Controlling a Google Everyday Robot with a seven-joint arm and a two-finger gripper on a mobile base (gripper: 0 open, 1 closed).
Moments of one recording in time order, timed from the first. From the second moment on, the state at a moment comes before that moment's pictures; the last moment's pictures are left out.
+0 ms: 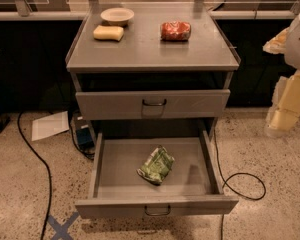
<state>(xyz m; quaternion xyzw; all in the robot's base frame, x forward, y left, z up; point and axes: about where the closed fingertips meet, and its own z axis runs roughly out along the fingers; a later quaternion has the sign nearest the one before) 0.438 -0.216 0.977 -0.60 0.78 -0.04 0.16</state>
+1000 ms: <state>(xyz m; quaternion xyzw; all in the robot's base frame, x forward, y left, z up) 0.458 -0.188 0.919 -0.63 0.75 -0.03 0.18</state>
